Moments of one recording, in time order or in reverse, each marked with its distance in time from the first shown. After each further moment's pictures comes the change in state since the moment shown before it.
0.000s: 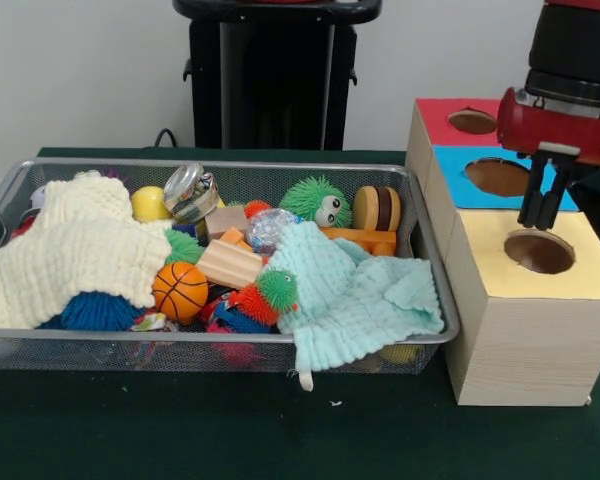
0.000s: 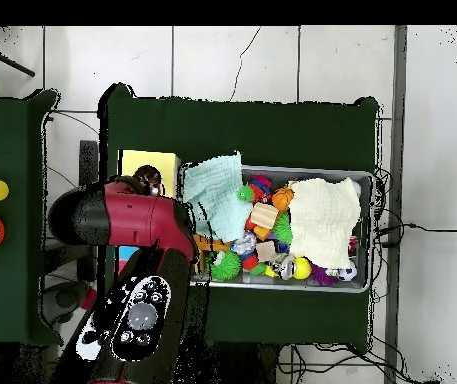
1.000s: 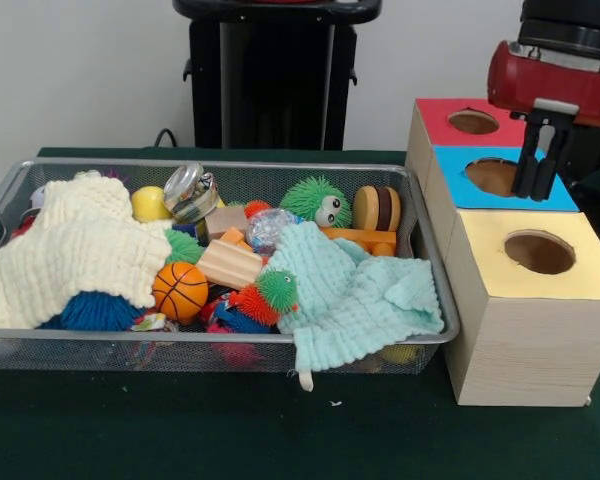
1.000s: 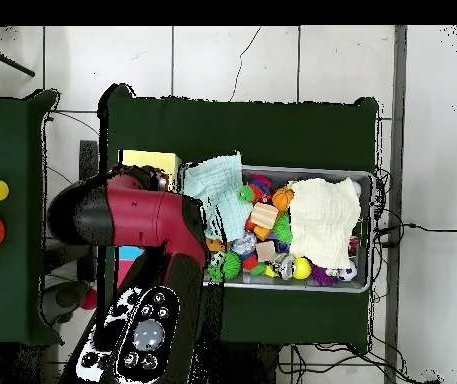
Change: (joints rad) arm -0.021 -0.064 -0.017 -0.011 -0.056 0.003 0.000
